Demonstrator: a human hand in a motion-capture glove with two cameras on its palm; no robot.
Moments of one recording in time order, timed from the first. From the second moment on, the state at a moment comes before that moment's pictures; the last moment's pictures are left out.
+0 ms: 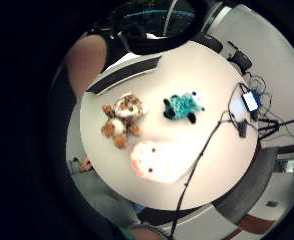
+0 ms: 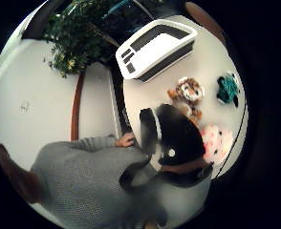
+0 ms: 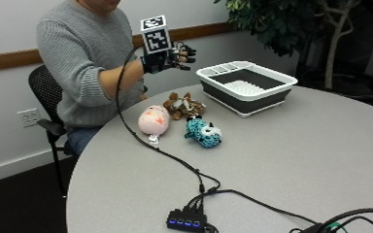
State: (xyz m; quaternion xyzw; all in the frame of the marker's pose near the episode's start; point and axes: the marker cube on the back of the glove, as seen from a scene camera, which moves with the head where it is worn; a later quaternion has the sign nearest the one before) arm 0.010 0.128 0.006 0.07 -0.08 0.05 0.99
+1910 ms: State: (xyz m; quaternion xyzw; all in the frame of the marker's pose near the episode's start) arm -0.016 -0.089 0.025 -0.06 -0.10 0.11 0.99
